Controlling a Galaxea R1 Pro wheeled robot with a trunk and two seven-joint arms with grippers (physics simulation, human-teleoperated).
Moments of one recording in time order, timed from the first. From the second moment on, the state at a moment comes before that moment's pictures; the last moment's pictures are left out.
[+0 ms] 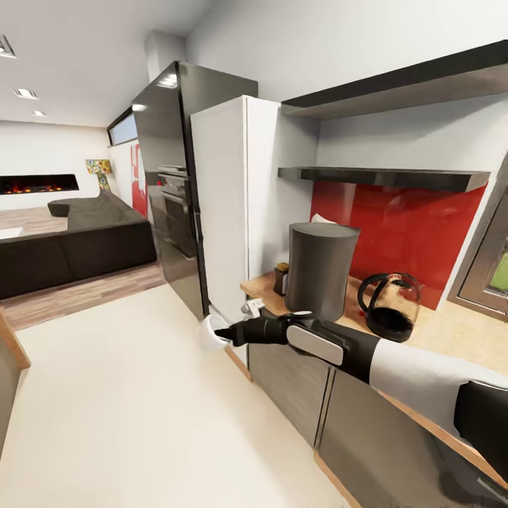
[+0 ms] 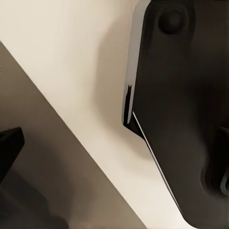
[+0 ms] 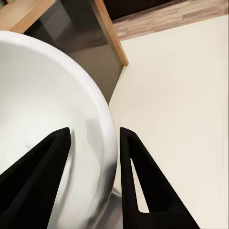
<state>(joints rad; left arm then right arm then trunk) 0.11 0.09 0.43 -0.08 -0.31 -0.14 -0.05 -1.17 -0.14 1.38 -0.94 -1.45 0.29 0.24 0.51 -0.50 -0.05</state>
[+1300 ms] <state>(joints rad) 0.09 0.09 0.42 -0.08 -0.32 -0.13 -0.05 -1.17 -0.01 1.19 -0.89 -1.46 0.68 -1.01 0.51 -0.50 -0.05</state>
